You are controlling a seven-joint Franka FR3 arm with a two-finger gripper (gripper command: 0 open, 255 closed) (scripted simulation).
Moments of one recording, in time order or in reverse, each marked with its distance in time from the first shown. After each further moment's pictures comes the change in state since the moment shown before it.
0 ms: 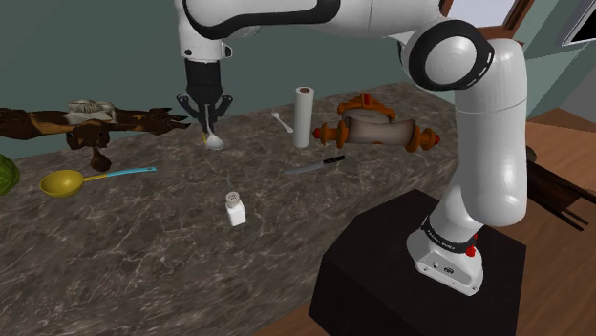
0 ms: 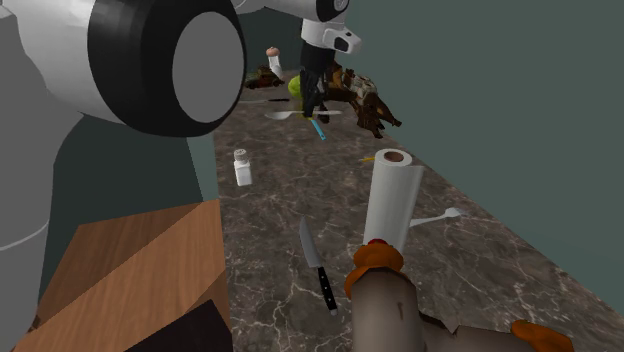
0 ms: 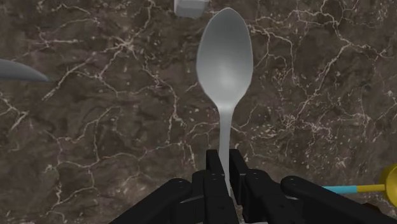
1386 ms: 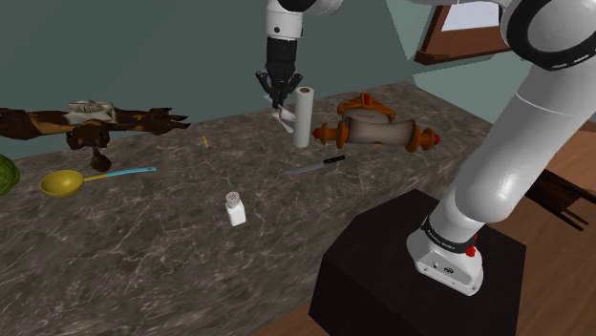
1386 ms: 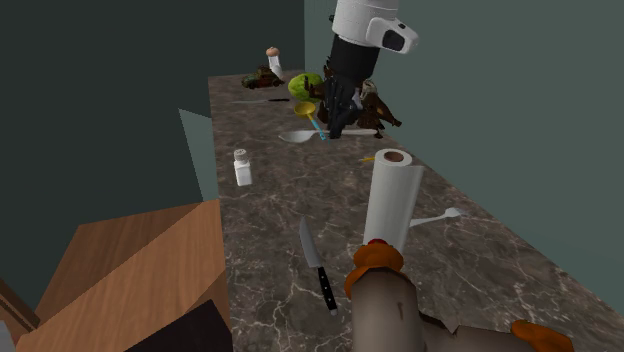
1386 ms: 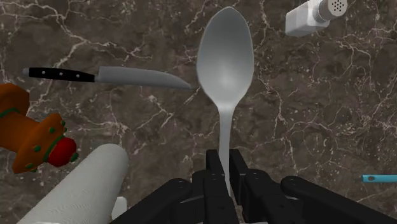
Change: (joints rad) arm -0.227 -0.482 -0.087 -0.559 0.125 0.030 -0.309
